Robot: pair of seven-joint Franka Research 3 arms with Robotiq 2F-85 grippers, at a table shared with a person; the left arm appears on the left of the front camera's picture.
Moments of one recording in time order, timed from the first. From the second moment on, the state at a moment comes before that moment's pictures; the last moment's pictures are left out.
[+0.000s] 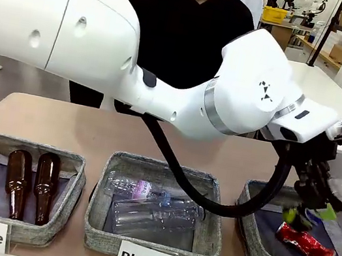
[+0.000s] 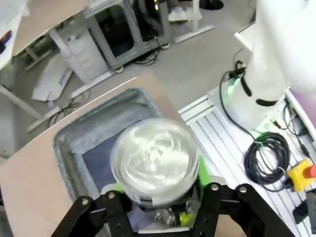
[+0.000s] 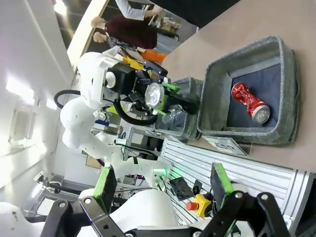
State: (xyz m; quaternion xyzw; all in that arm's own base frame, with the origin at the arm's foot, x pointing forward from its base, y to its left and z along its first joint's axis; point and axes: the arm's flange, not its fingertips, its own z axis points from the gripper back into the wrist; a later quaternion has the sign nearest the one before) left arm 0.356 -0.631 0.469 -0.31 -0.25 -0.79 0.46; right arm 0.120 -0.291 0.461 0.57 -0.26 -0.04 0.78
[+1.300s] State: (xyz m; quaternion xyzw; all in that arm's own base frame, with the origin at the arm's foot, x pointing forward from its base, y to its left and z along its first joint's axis) left arm 0.397 -0.524 0.576 -0.41 -0.24 -0.69 0.55; right arm 0.202 -0.246 0.476 0.59 -0.20 0.02 0.78
